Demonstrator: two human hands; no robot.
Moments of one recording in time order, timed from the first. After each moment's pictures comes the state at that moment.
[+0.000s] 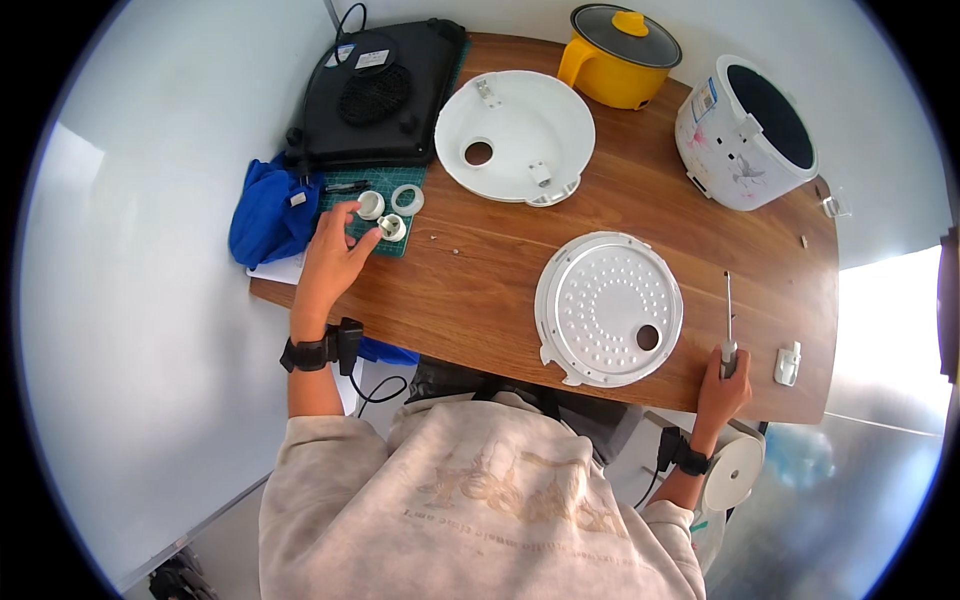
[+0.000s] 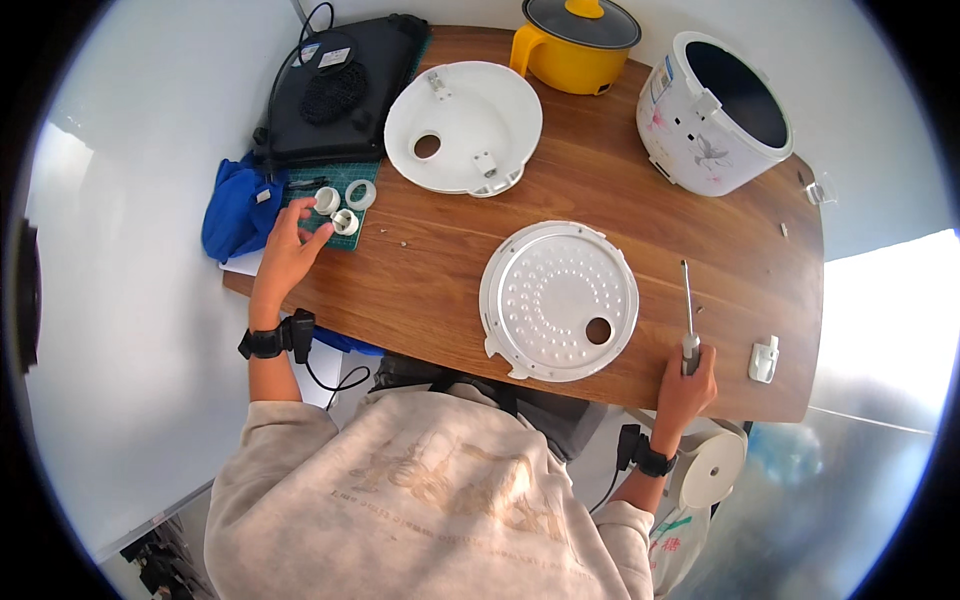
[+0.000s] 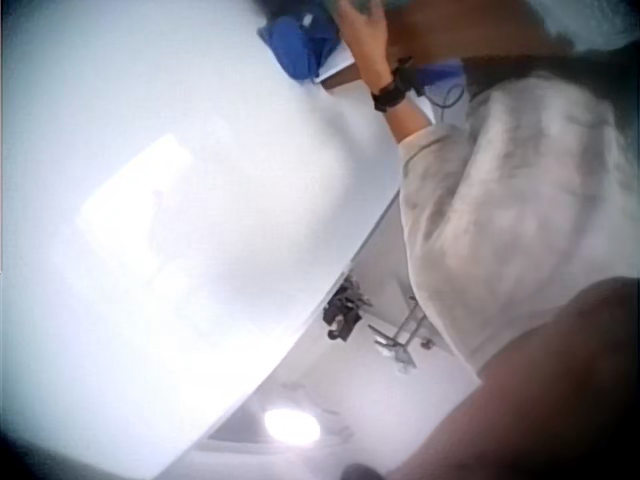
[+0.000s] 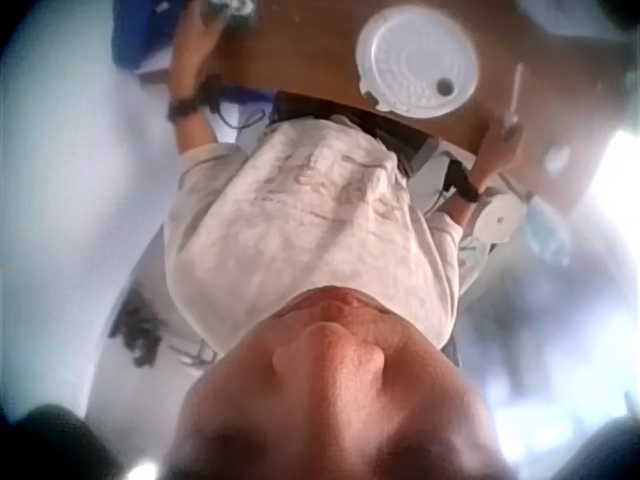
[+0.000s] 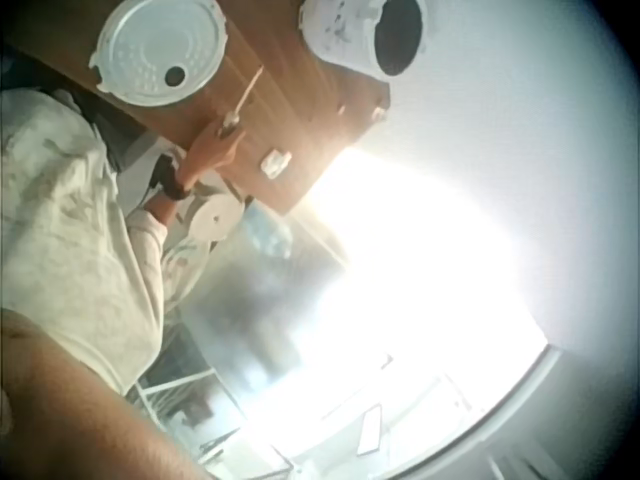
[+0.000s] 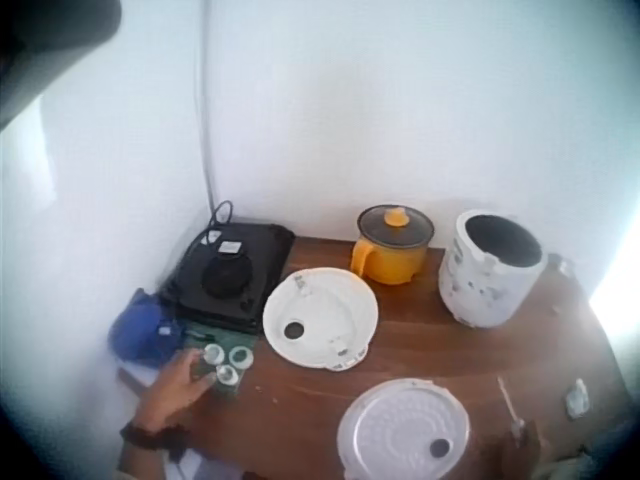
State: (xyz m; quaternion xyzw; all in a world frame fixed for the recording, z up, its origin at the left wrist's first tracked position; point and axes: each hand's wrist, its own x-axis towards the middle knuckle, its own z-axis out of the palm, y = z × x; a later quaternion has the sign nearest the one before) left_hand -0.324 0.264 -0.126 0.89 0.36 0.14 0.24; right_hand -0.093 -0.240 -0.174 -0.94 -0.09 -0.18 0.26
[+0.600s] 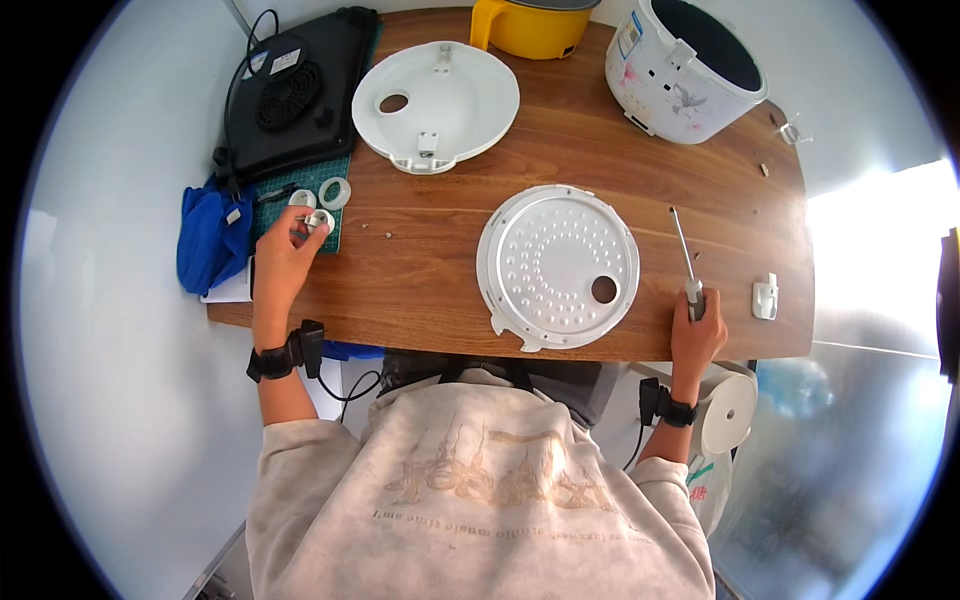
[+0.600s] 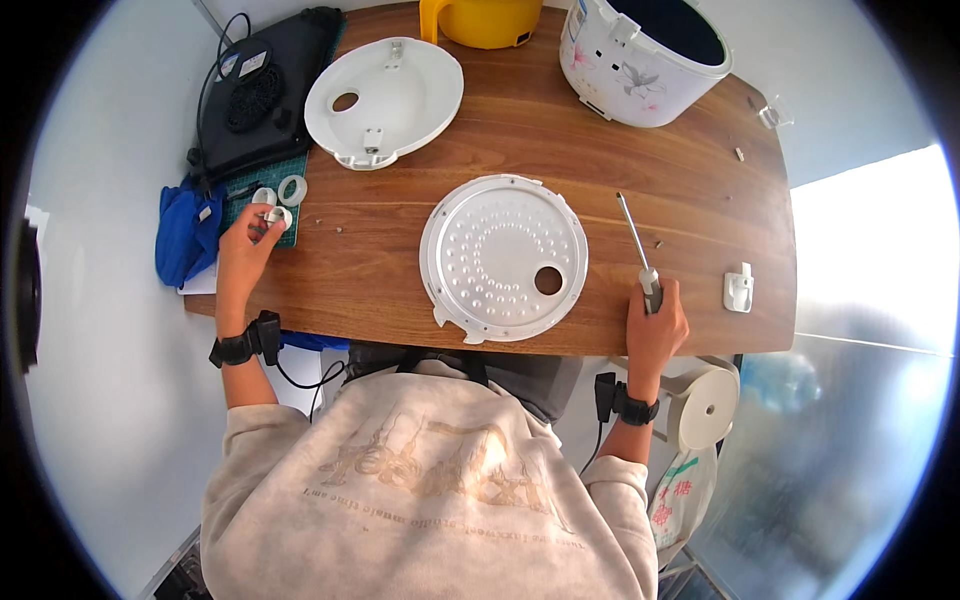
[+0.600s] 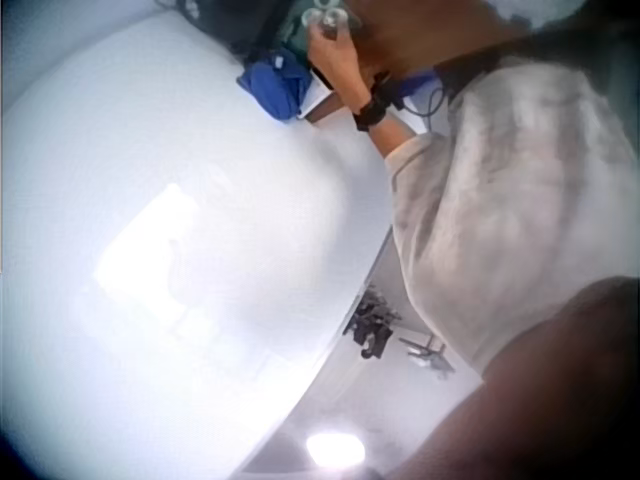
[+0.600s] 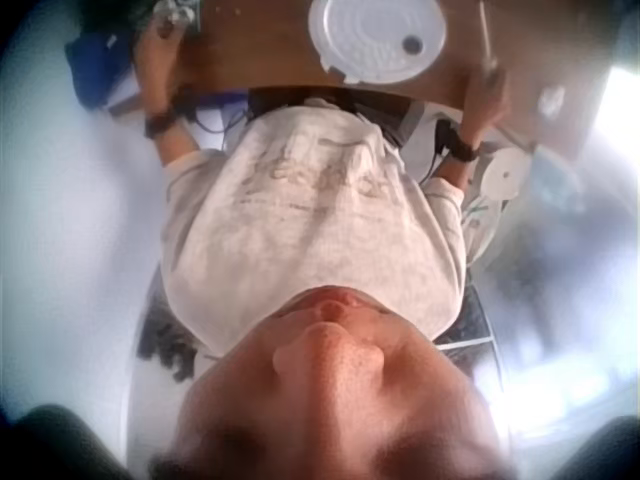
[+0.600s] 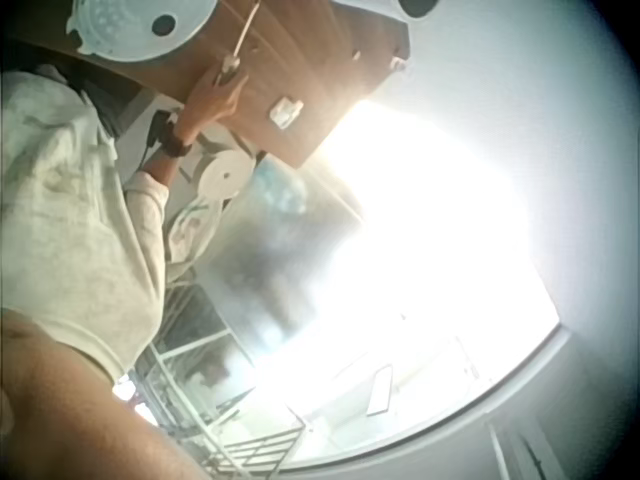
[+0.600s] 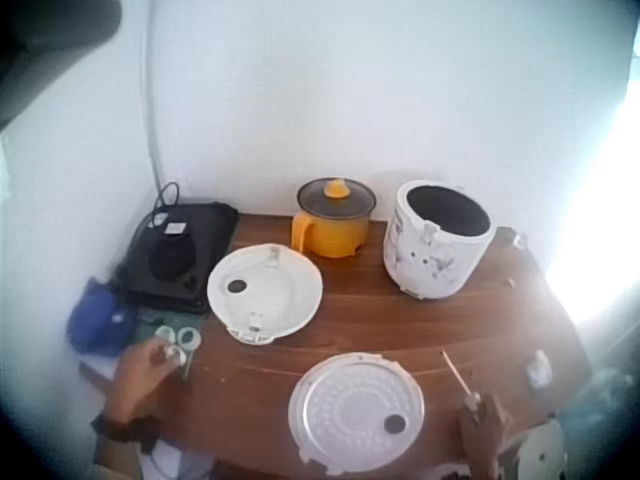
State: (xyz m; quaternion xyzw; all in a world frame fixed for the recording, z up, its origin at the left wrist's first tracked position) left_hand -0.302 0.254 -0.126 0.89 0.35 0.14 0.27; right_hand -0.095 -0.234 -0.168 -0.94 -0.11 -0.19 0.26
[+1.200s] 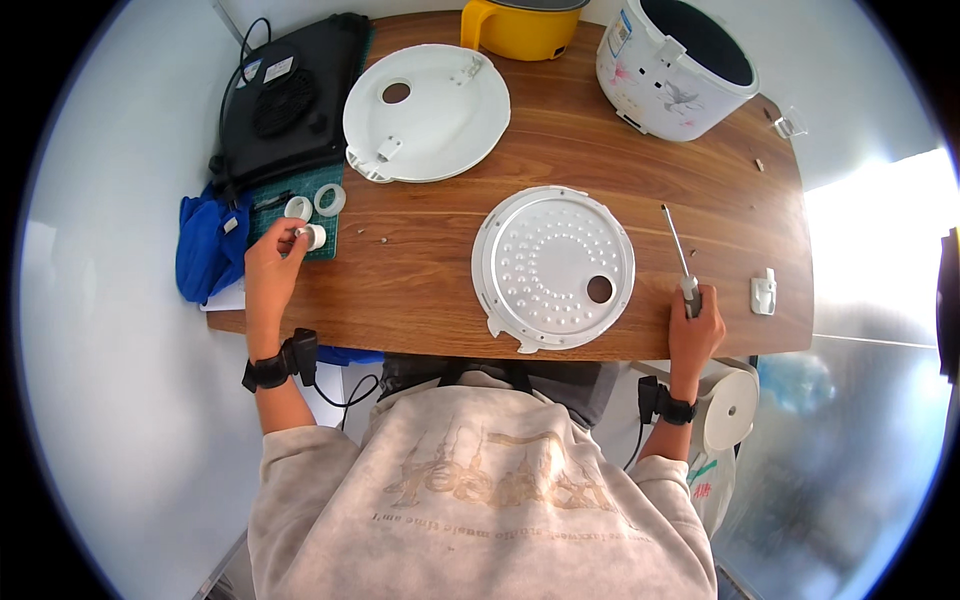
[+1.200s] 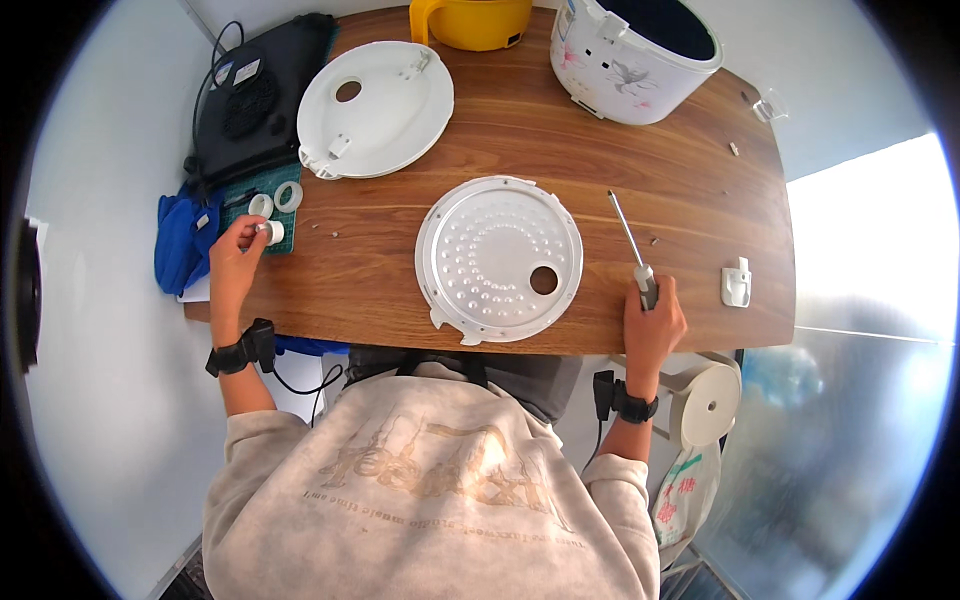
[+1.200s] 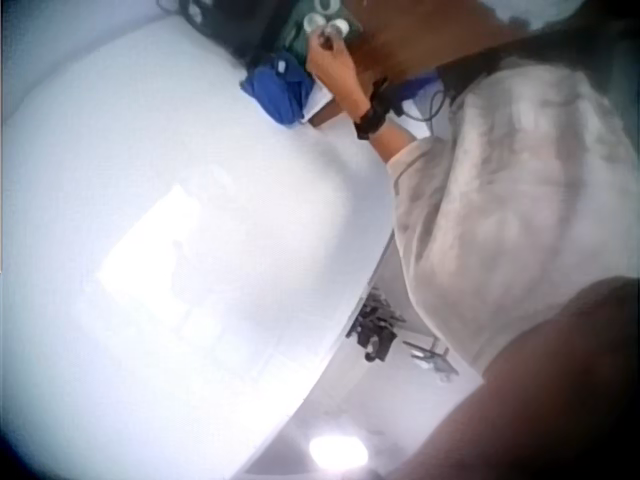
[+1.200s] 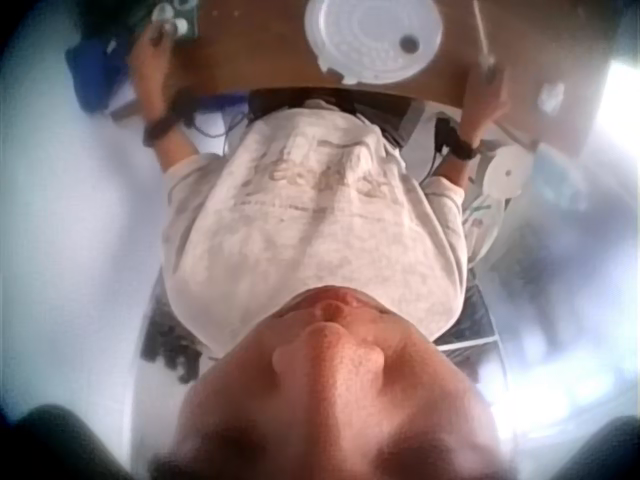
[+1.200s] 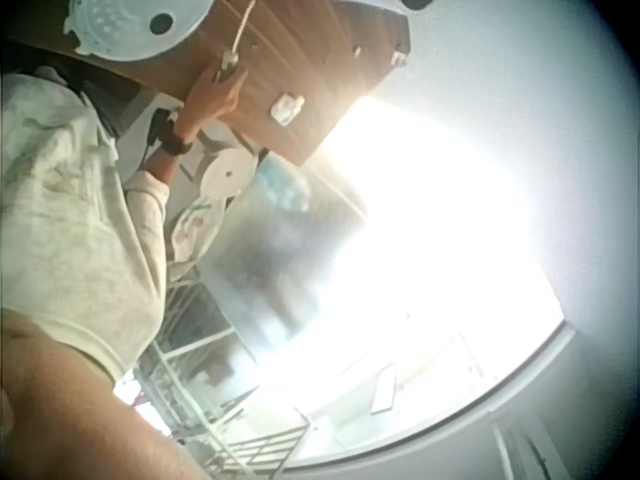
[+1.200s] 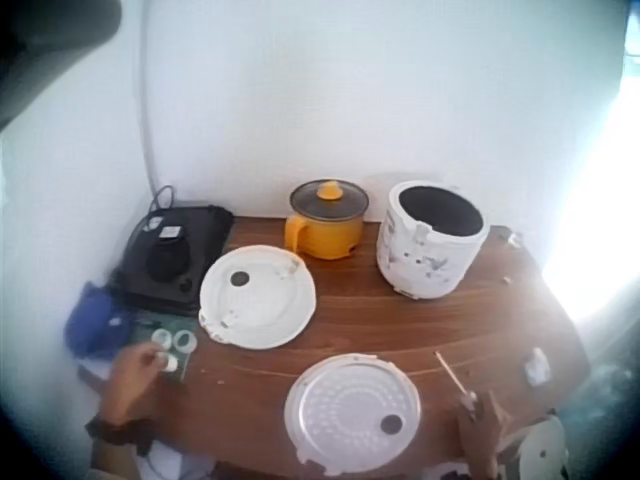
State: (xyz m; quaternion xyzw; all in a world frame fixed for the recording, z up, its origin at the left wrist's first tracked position) left_hand -0.309 0.260 -0.125 0.88 0.35 0.15 0.29; right_hand -0.094 -0.236 -0.172 -0.94 -0.10 -0.19 0.26
